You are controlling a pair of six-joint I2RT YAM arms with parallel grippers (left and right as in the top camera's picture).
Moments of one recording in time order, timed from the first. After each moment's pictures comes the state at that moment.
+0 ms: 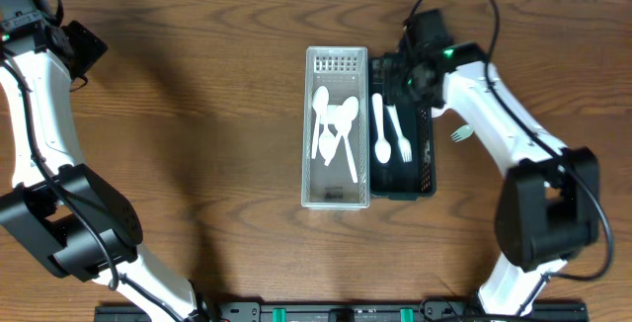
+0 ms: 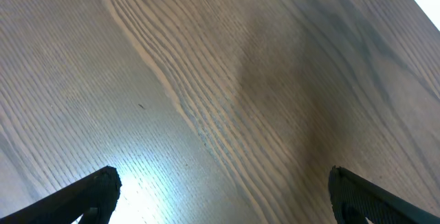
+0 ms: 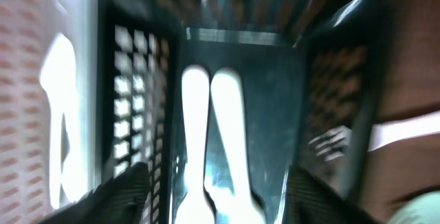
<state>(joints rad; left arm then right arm) 0.41 1.93 1.79 -0.89 -0.19 -0.47 0.26 1.90 1.52 -0.80 -0.07 0.30</state>
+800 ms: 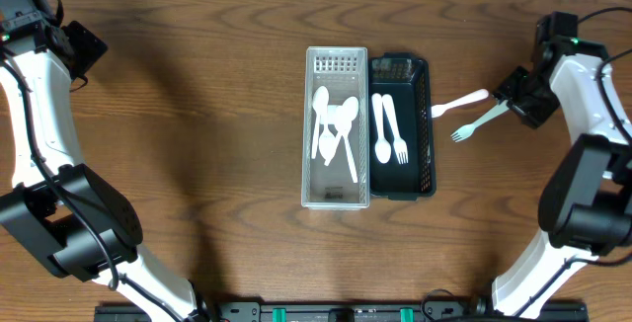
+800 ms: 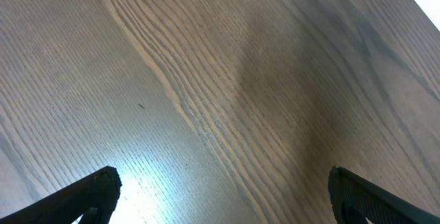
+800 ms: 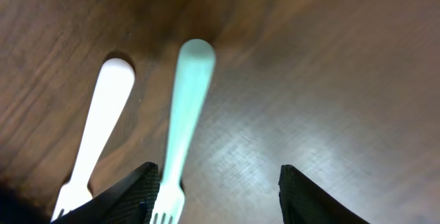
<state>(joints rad) 0.41 1.93 1.79 -0.89 -0.19 -0.47 -0.20 2.01 1.55 -0.96 0.05 0.60</state>
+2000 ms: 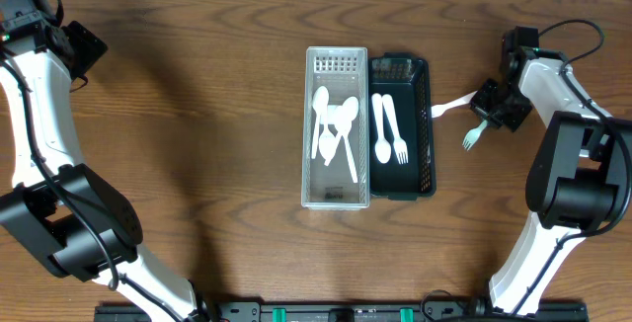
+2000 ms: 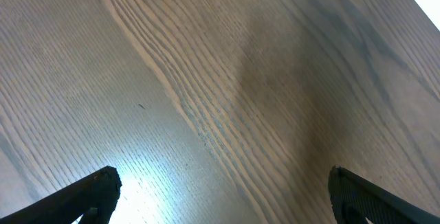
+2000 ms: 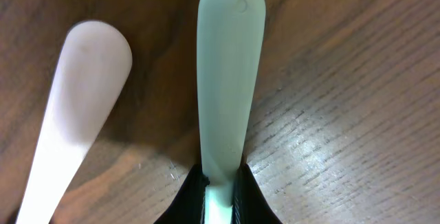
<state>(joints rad) 0.41 1.93 1.79 -0.89 -0.19 -0.47 -0.14 2.12 1.50 -0.89 0.04 0.58</state>
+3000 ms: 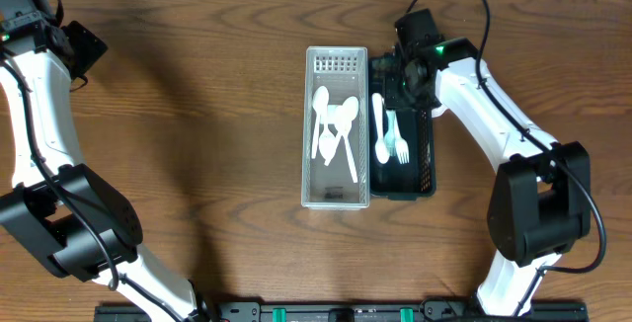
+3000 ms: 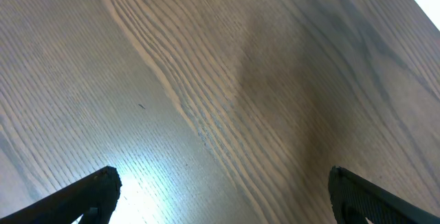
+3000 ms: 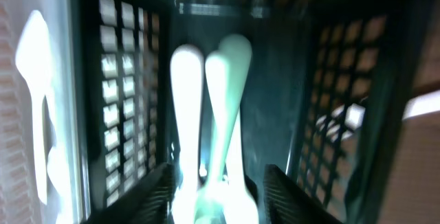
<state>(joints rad) 0.41 1.93 1.79 -0.89 -0.19 -0.47 0.30 1.95 1.56 -0.86 -0.02 0.32</state>
